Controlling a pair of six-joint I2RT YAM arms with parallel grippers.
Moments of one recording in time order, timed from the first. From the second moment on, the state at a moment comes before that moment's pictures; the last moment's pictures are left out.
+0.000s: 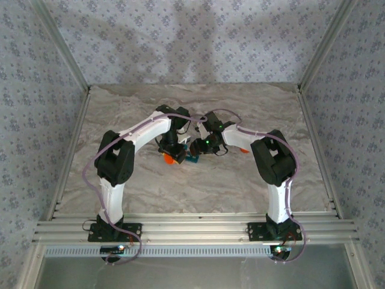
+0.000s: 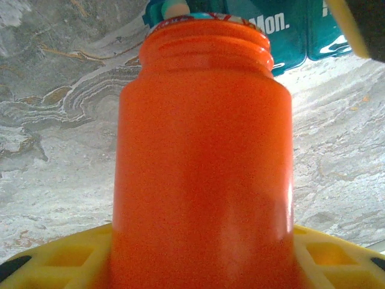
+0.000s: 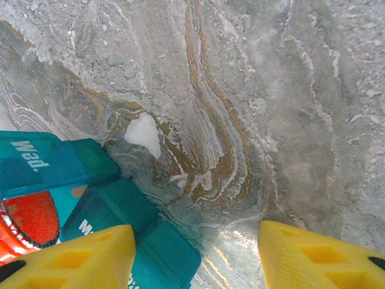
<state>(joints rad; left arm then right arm) -0.63 2.02 1.66 -1.32 0.10 -0.01 0.58 1.98 1.31 -0.48 -0.33 0.30</state>
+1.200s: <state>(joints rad) -0.60 1.77 1.29 -0.92 0.15 -0.06 0.58 1.98 1.31 -0.49 -0.33 0.29</state>
